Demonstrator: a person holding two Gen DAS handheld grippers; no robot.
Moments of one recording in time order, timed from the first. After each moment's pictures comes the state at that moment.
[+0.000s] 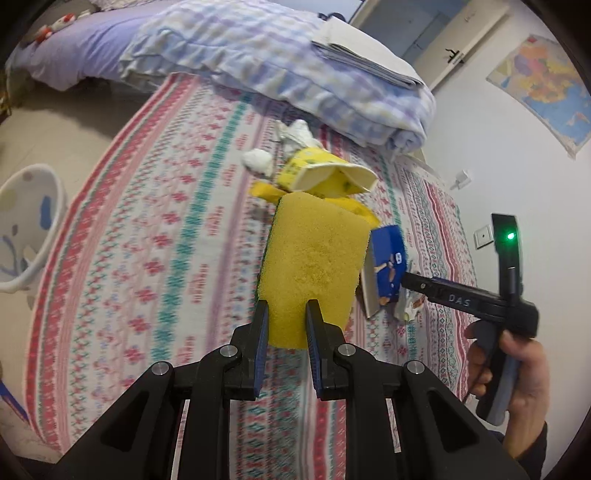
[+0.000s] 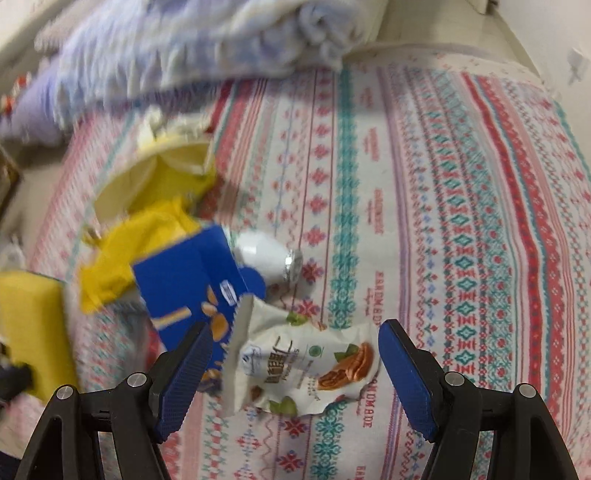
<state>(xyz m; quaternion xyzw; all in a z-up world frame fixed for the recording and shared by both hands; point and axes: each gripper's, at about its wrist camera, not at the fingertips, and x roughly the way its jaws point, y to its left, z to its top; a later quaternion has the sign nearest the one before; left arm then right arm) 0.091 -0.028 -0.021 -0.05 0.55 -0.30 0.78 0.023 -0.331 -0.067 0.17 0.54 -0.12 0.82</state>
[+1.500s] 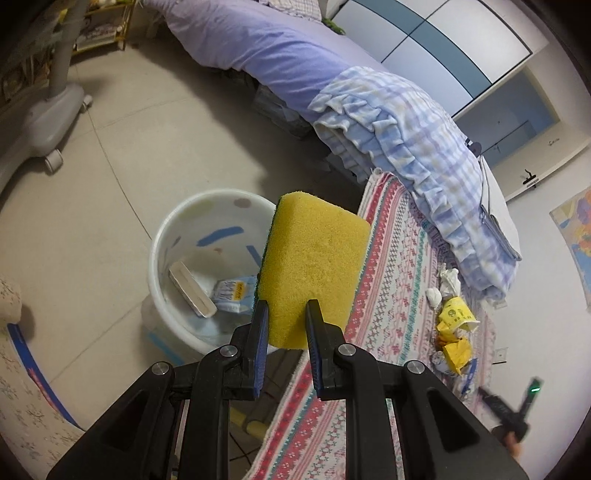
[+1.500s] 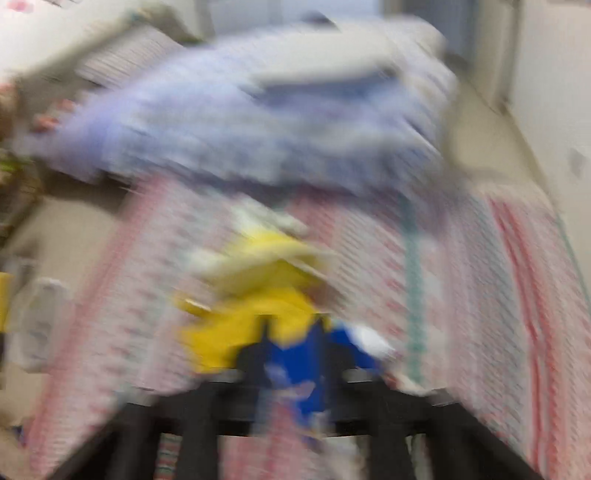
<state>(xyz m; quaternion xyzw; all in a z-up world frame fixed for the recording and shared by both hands) 0.232 0.243 -0.042 -0.20 0.54 -0.16 0.80 0.039 -0.246 0.000 0.12 0.43 -0.17 0.88</state>
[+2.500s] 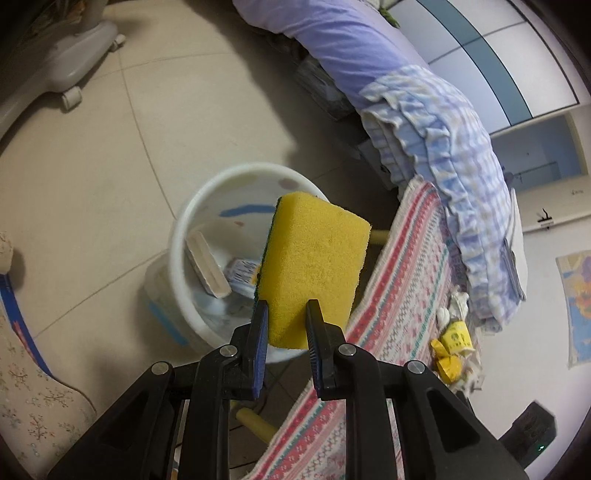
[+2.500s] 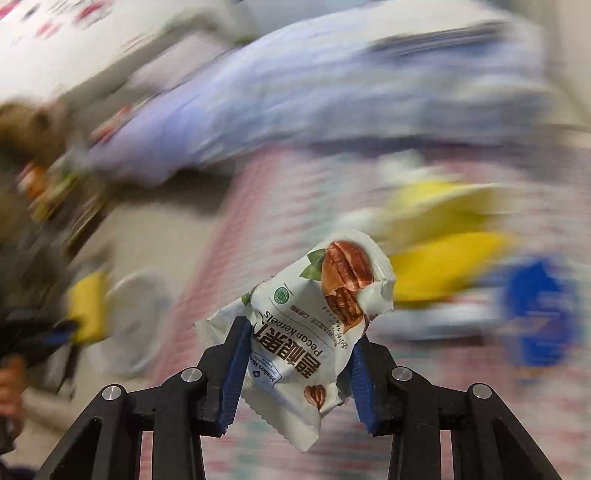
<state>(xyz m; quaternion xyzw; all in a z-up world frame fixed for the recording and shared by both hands) 0.261 0.276 -0.079 -0.27 0.59 -0.11 0.76 0.078 -0.105 -0.019 0.19 0.40 -0.02 0.90</state>
